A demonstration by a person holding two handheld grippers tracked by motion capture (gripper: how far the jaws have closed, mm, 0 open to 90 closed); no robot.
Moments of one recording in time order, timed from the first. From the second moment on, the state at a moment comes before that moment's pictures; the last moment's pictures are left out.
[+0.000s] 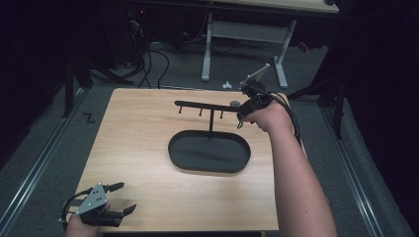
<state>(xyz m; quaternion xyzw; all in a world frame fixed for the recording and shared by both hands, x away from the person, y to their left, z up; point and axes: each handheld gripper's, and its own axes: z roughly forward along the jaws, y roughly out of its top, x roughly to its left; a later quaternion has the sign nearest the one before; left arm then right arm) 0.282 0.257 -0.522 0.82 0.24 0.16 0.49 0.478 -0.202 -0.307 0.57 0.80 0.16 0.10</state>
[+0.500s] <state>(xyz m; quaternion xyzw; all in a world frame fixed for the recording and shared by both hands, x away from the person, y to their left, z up) 0.280 0.258 -0.522 0.82 0.24 0.16 0.49 0.471 -0.200 -0.307 0.57 0.80 0.15 0.10</state>
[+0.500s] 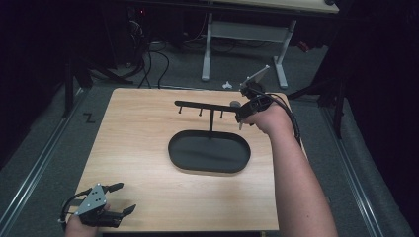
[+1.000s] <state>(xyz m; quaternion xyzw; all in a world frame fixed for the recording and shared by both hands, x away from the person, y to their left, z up) 0.281 0.255 -0.522 0.83 0.24 0.16 0.48 0.440 -0.213 -0.328 0.56 0.80 0.17 0.12</state>
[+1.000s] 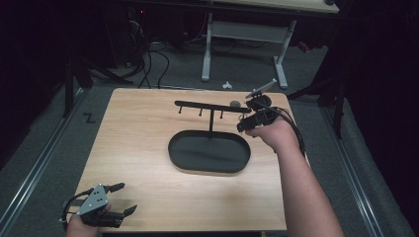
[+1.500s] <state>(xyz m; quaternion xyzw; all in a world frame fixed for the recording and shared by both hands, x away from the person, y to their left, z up) 0.282 0.251 -0.524 0.83 0.24 0.16 0.48 0.372 -0.224 -0.407 0.55 0.78 0.25 0.18</state>
